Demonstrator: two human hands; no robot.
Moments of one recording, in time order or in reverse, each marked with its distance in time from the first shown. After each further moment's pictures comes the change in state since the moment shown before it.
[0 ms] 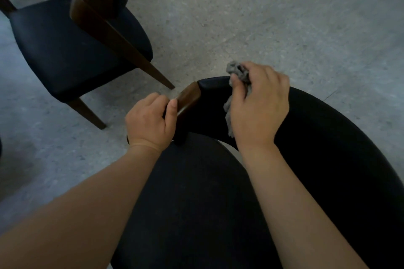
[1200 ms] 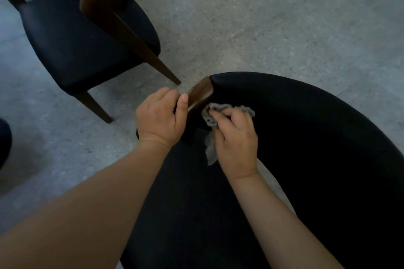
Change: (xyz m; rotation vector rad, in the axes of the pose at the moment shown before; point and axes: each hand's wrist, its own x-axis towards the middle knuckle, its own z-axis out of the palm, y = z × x) left_hand 0.000 -0.004 0.003 0.006 0.017 0.002; right_hand -0.075 0.011 0.028 0.113 -0.271 -0.270
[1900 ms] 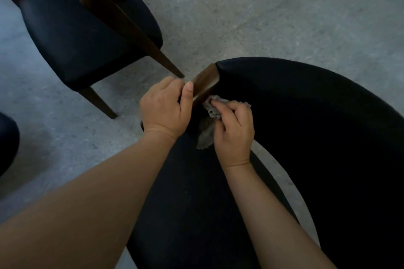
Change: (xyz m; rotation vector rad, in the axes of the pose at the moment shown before) left_hand 0.000 0.001 -0.002 -0.034 -0.019 -0.020; right_hand -0.014 0.006 0.043 0.108 0.248 0.005
